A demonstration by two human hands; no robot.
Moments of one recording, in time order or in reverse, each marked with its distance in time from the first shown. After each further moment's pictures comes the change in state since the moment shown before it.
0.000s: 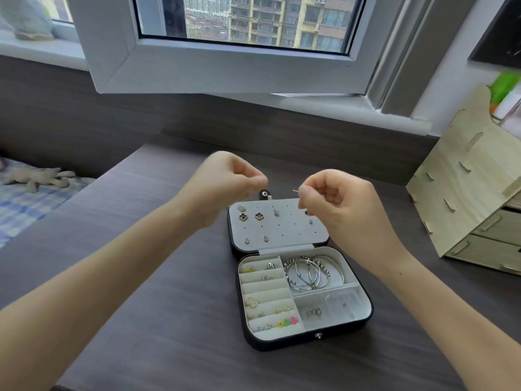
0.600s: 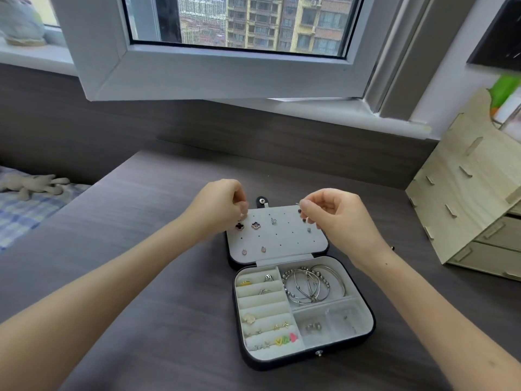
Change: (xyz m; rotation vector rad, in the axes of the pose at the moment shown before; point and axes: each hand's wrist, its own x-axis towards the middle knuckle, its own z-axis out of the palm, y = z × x) left_hand 0.038 -0.046 0.008 0.605 -0.003 0.104; right_hand 0.020 0.046 0.000 0.021 0.009 0.260
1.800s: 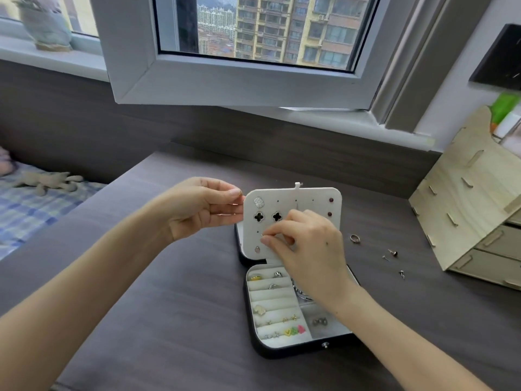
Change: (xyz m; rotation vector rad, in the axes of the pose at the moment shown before) left_hand -0.041 -0.009 -0.050 -1.209 -0.243 -0.305; right_hand -0.034 -0.006 0.053 -0.611 0.177 -0.605
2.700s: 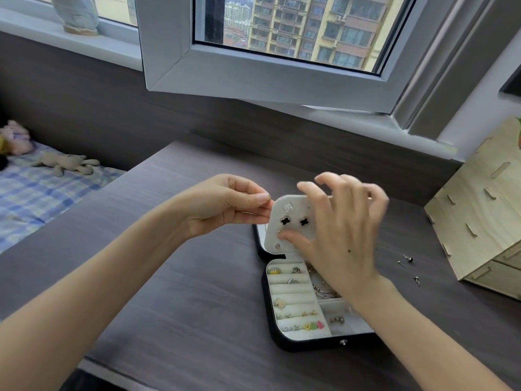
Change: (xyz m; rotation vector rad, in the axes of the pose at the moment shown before) left_hand -0.006 -0.011 -0.011 0.067 -0.222 0.076; right_hand 0.011 -0.003 -0.008 -0.493 0.194 -0.229
